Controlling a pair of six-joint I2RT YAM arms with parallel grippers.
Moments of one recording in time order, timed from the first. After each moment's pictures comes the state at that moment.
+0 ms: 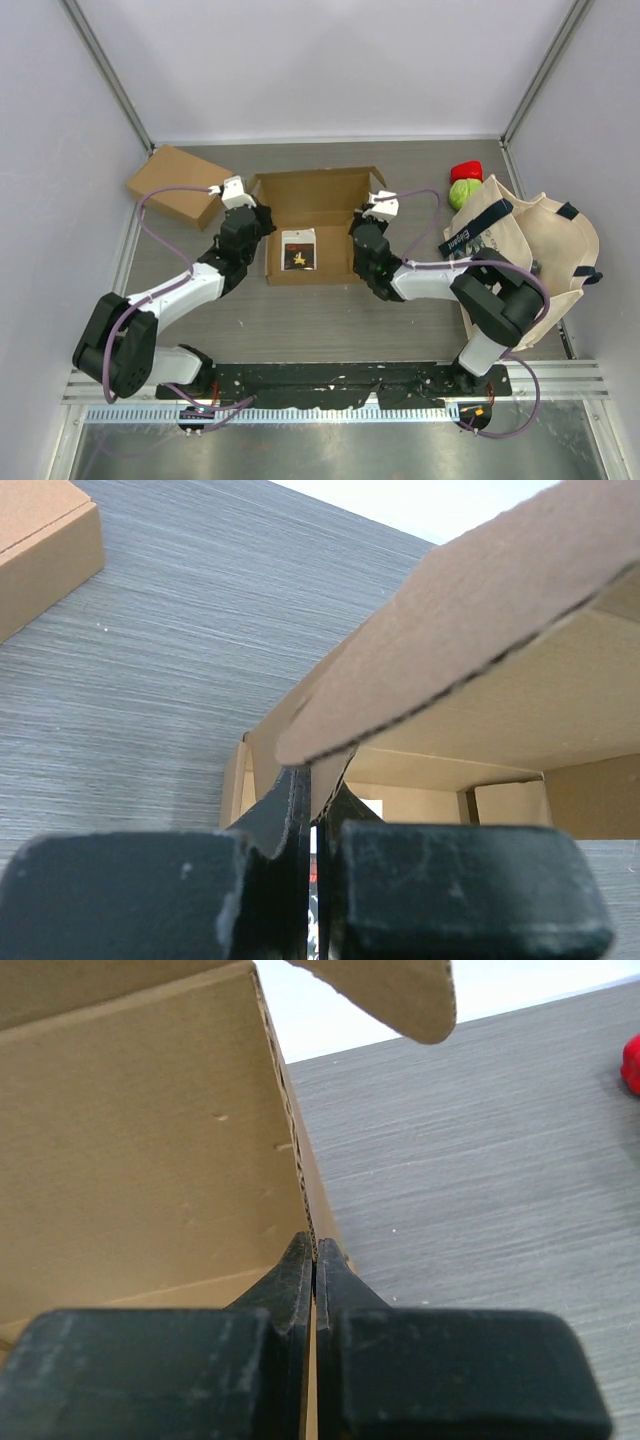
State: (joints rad) left arm -0.50 1.33 0.67 0.40 -0.40 -0.52; right arm 0.81 1.66 0.77 0.81 0.93 0.27
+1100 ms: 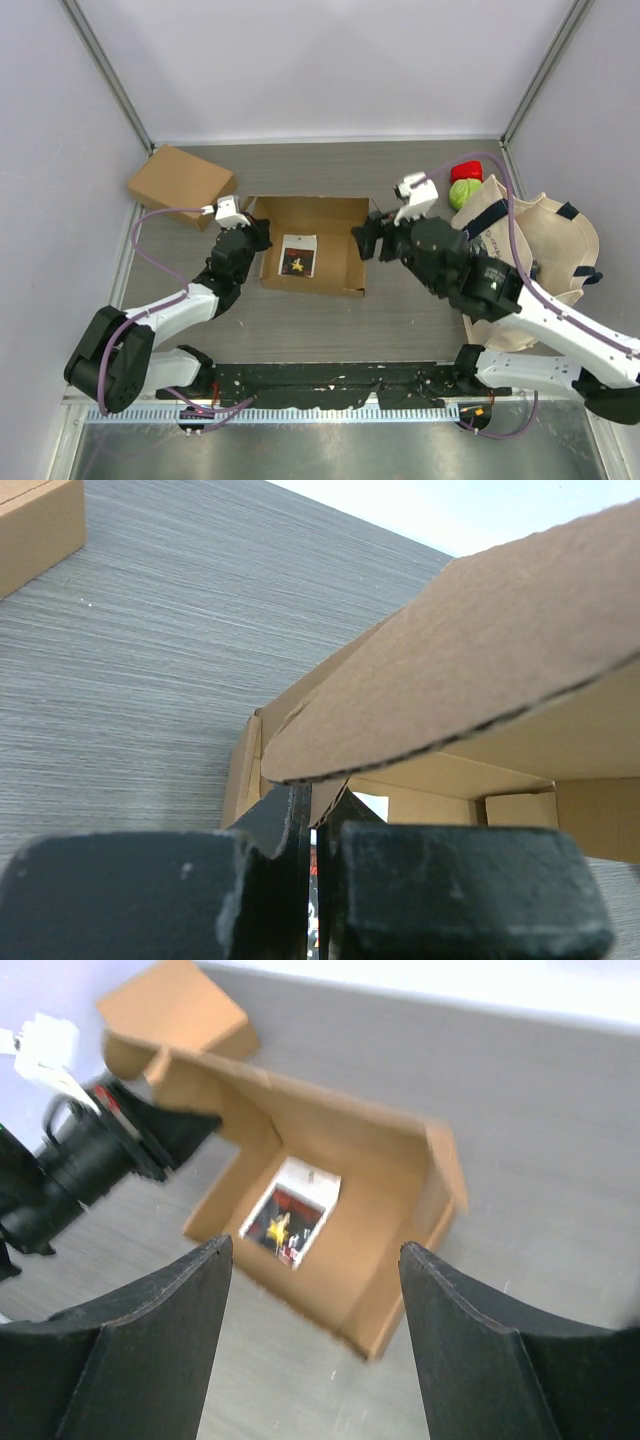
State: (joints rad) left arm -0.50 1.23 0.45 0.62 -0.34 -0.52; right arm 1.03 0.92 1.06 -0.45 0.54 0.42
